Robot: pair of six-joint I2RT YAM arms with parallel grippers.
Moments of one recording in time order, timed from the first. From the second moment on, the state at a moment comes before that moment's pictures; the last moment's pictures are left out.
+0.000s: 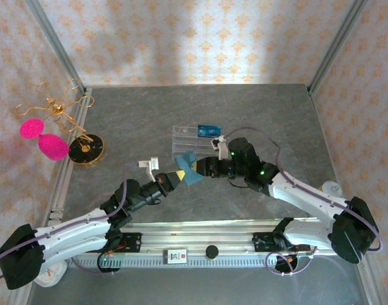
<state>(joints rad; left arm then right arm) -0.83 0.79 0.21 0.54 0.04 -0.96 0.75 1.15 0.76 -0.11 -0.42 0.75</state>
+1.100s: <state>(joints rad) -0.88 0.79 0.40 0.10 -0.16 -0.96 1.03 1.39 1.06 -0.43 0.24 0.67</state>
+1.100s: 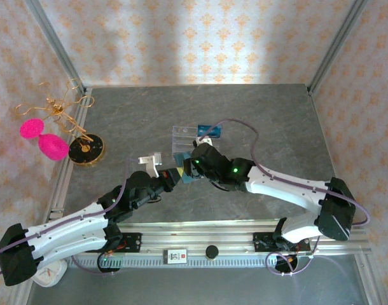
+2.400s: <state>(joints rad) -0.85 1.07 0.18 0.36 -0.01 -1.09 0.92 1.27 0.56 -0.17 -0.02 0.83</state>
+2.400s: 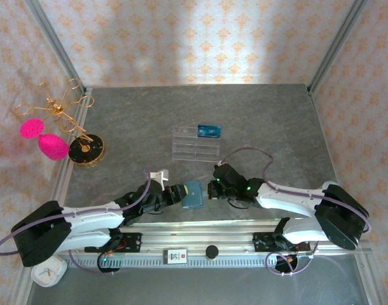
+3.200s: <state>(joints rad) -0.76 0.91 0.21 0.12 -0.03 -1.00 0.90 1.29 0.54 -0.23 0.14 0.96</state>
